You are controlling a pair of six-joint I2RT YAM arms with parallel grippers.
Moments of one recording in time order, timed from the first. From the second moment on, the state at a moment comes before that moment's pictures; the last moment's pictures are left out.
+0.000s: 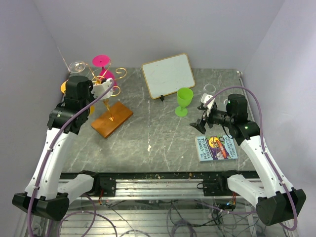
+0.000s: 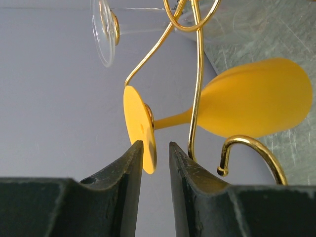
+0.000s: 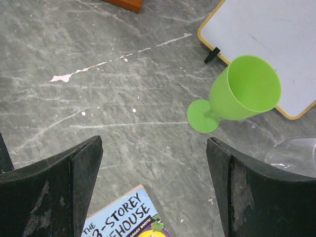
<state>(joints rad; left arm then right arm) -0.24 1.04 1.31 -0.76 -0.47 1.11 0.22 0.96 0.91 -0.47 -0.70 -0.62</state>
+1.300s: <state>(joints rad) -0.20 1.00 1.49 -0.70 0.09 0.33 0.39 1.41 1.36 -0.52 -0.07 -0.46</state>
